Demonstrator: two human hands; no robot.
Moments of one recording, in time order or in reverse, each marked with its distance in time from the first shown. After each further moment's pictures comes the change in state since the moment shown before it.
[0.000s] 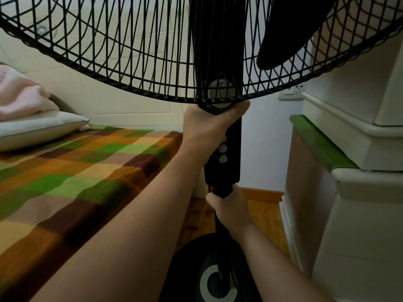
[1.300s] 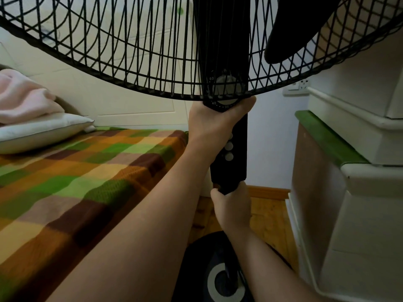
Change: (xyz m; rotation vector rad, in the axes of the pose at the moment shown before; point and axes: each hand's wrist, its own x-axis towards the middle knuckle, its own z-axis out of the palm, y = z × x) left_hand 0.001 -0.004 0.001 0.047 0.011 0.018; right_hand 0.003 0.003 0.029 -0.140 0.400 0.055
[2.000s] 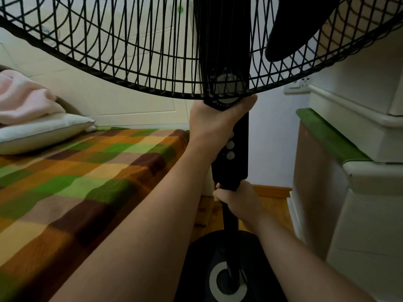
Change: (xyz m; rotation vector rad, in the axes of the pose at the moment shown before) left_hand 0.002 -0.005 0.001 -0.028 0.015 0.018; right_hand 0.024 -0.005 -0.035 0.029 -0.549 0.020
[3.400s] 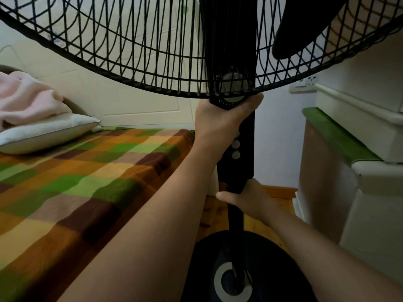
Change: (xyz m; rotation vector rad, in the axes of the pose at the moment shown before) left_hand 0.000 0.003 0.000 -0.011 0.003 -0.032; right_hand 0.007 -0.002 -0.017 -0.239 -0.107 -0.017
